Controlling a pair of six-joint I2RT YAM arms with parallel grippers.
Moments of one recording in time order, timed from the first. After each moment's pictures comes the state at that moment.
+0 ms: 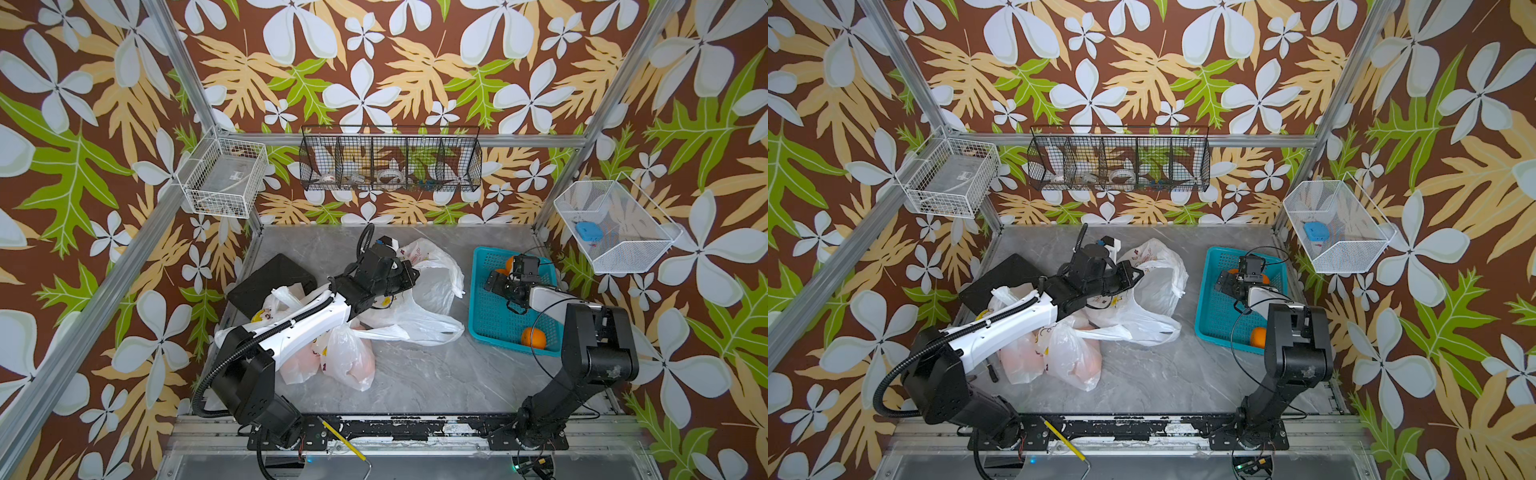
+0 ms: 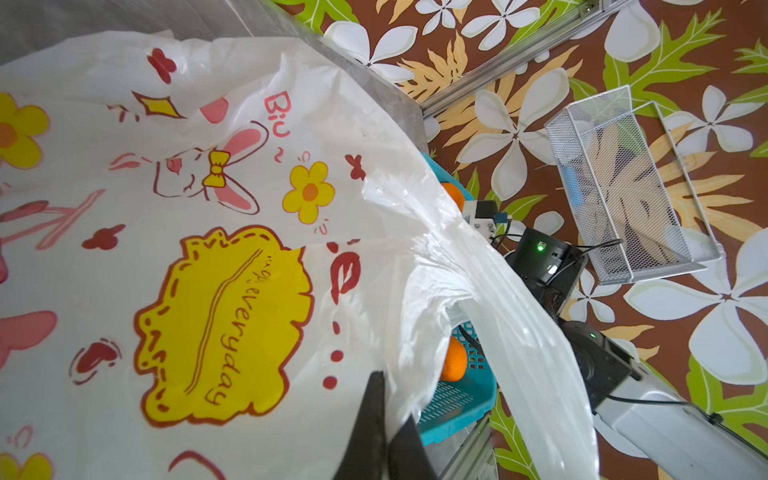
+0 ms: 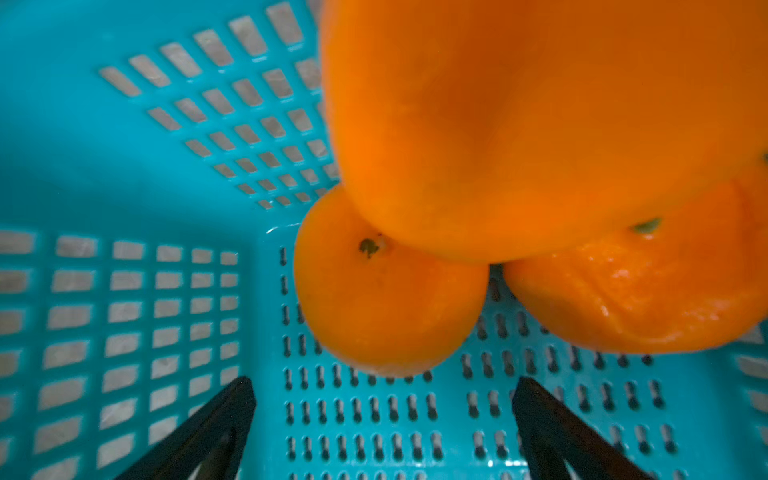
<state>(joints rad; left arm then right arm) -0.70 1.55 1.21 -0.13 0.17 -0.96 -0.08 1.73 0.94 -0.10 0.03 0.37</state>
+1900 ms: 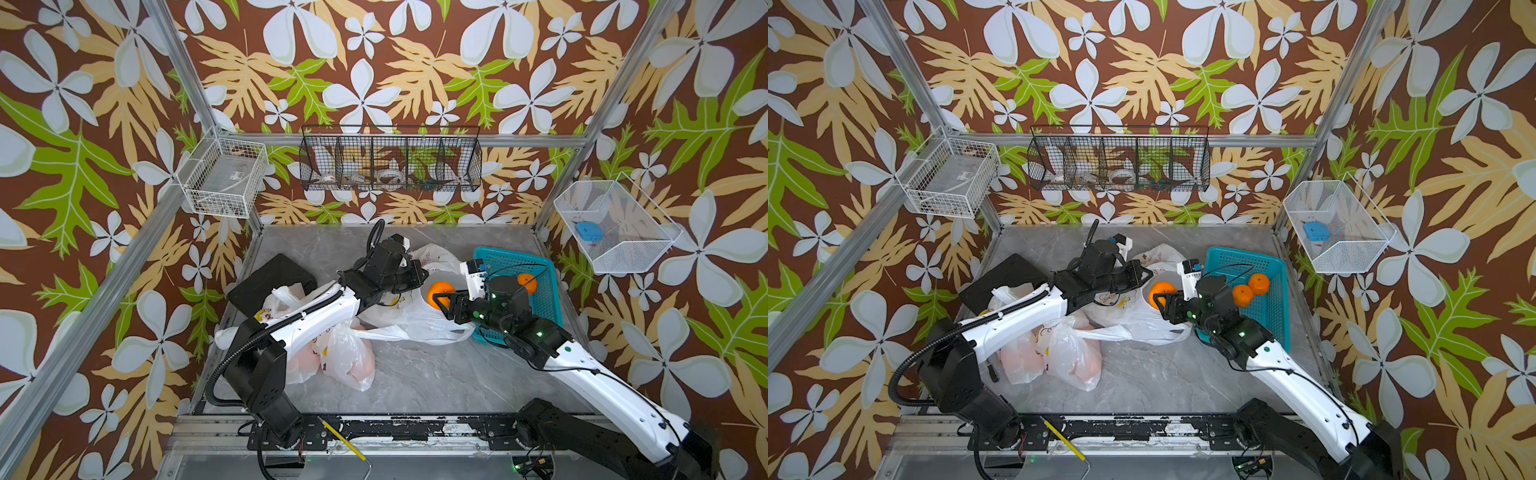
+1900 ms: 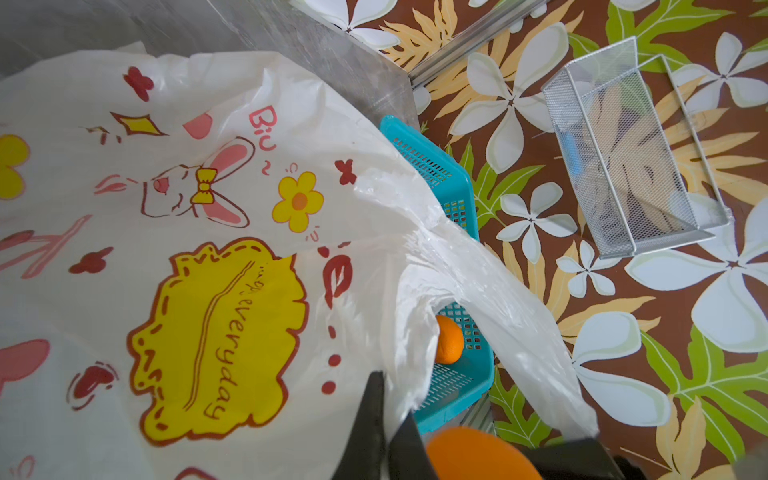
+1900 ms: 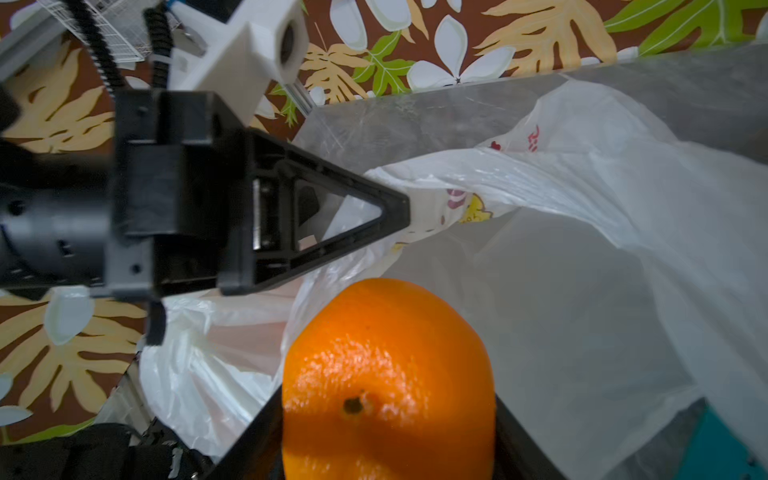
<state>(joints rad) -0.72 1.62 1.30 -0.17 0.23 -0.90 0.57 1.02 0.82 -0.27 -0.13 0.45</state>
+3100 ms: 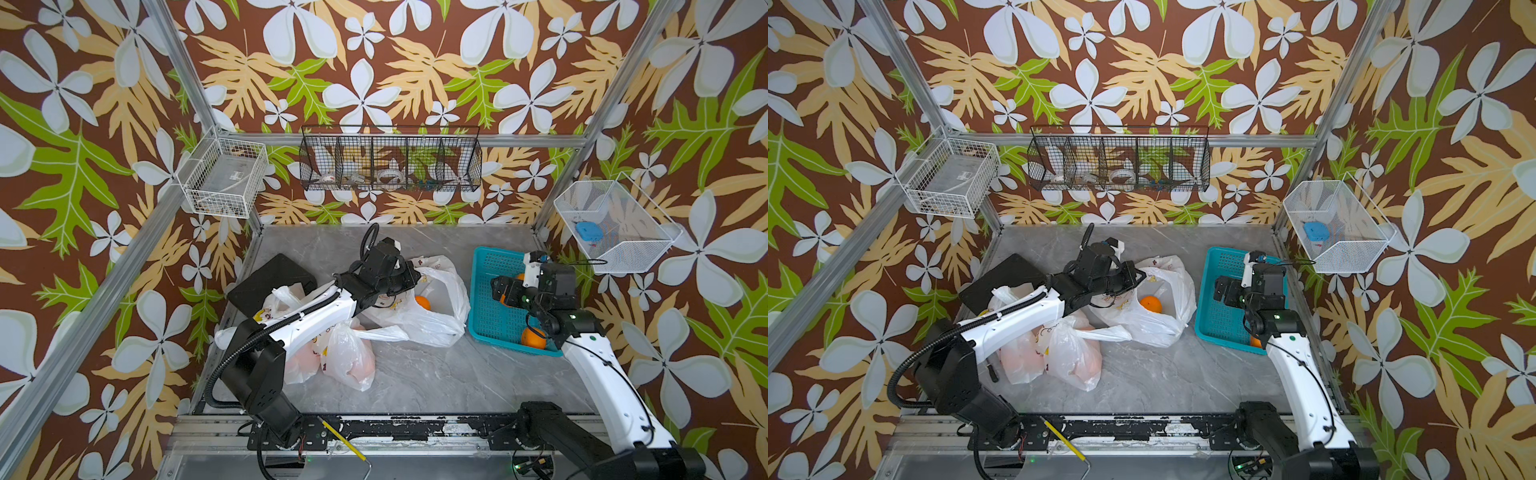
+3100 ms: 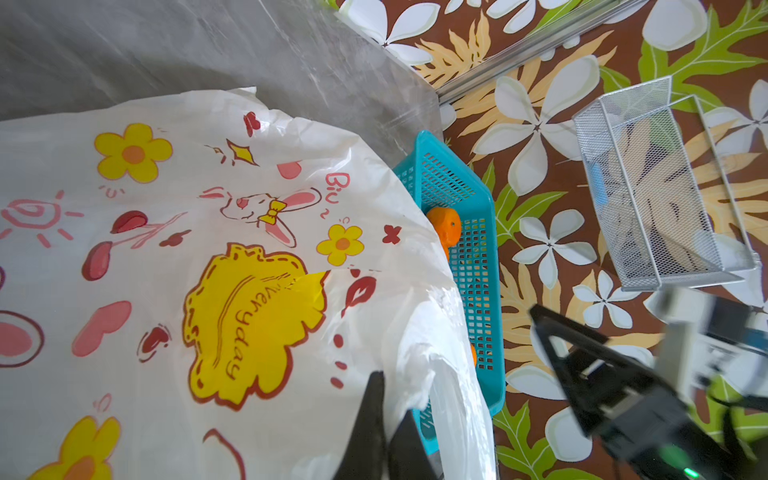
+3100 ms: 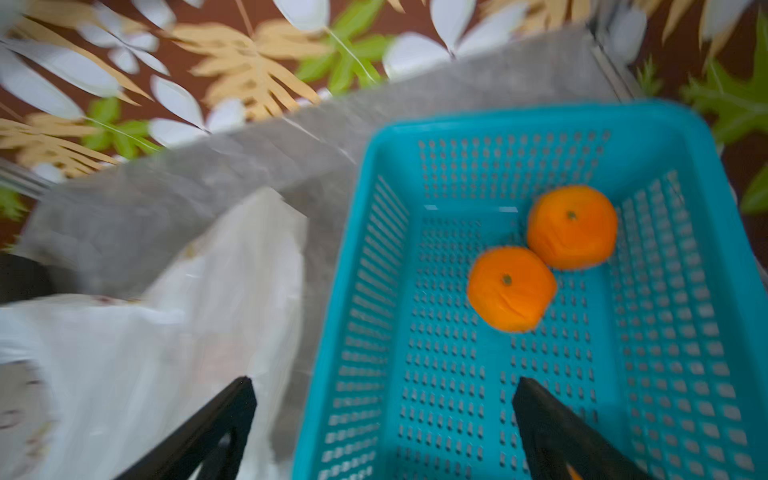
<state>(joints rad) -0.69 1.61 1.24 -0.14 0.19 -0.97 -0.03 1.05 0.84 -0.49 -0.11 0.24</state>
